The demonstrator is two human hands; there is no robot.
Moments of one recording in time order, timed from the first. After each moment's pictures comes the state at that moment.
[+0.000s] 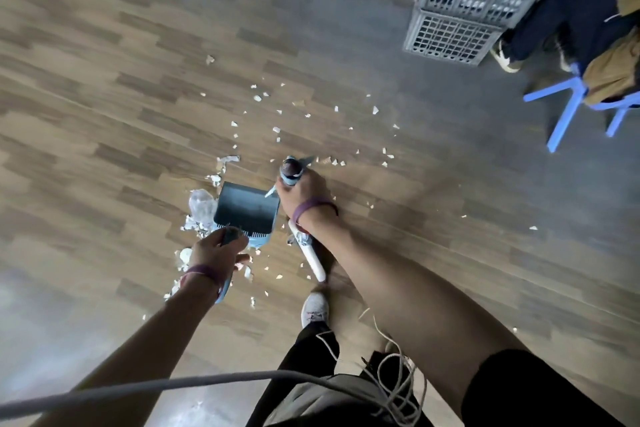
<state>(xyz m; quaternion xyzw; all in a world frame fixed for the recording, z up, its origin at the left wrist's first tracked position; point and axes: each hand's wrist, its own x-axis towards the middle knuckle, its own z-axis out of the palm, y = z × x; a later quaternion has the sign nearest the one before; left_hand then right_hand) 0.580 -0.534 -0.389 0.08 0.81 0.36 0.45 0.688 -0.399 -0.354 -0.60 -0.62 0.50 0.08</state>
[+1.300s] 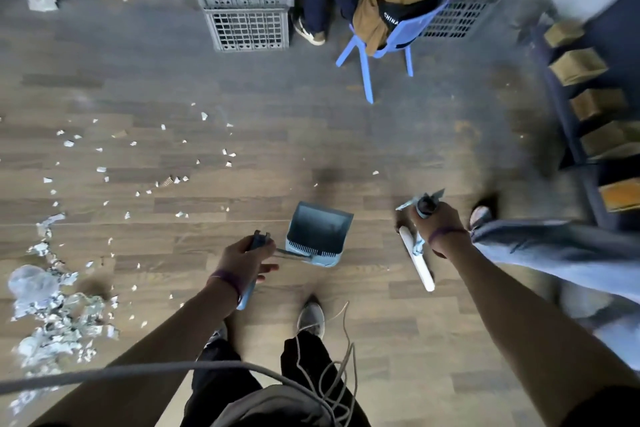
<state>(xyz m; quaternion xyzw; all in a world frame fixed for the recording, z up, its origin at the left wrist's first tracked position) 1.075 -0.436 -0.395 0.22 0.70 0.24 0.63 1.398 -0.384 -0.394 -0.85 -0.39 0.34 0.05</state>
